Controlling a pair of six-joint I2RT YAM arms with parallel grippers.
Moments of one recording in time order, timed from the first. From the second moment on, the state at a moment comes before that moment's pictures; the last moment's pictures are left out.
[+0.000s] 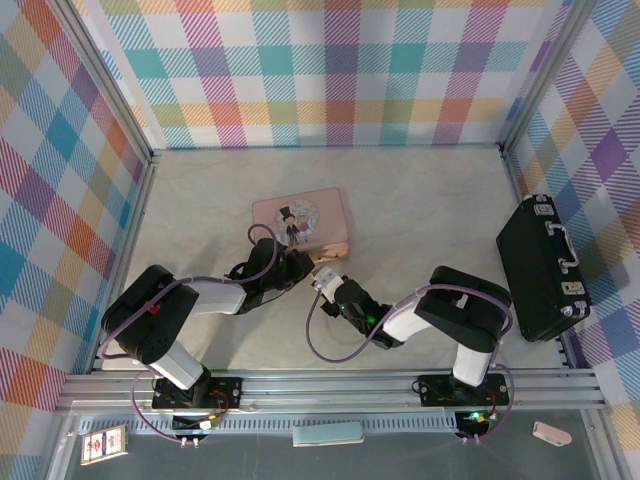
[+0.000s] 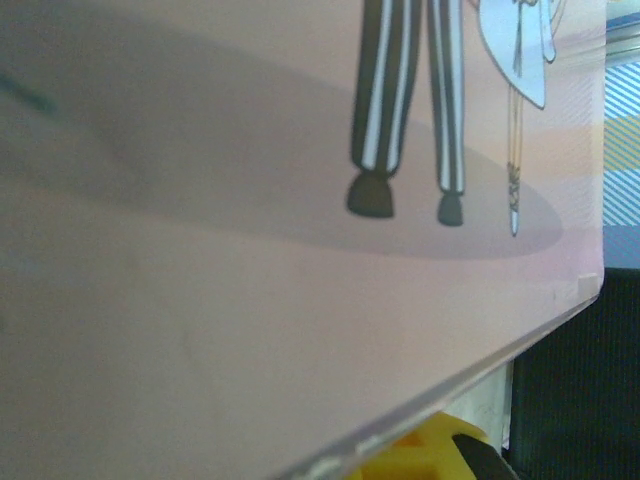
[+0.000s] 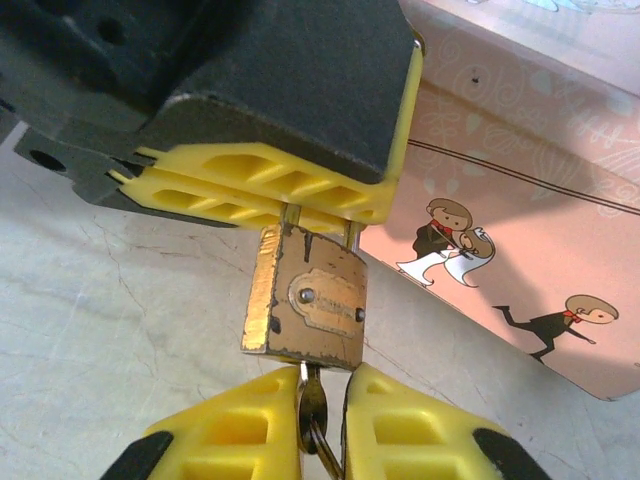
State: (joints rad) left arm -0.61 1.59 0.55 0.49 0.22 -1.14; right arm 1.05 1.78 0.50 0.82 0.39 -0.11
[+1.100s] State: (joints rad) left arm -0.61 1.59 0.55 0.49 0.21 -1.15; right arm 0.94 1.72 0.49 0.74 0.10 0.27
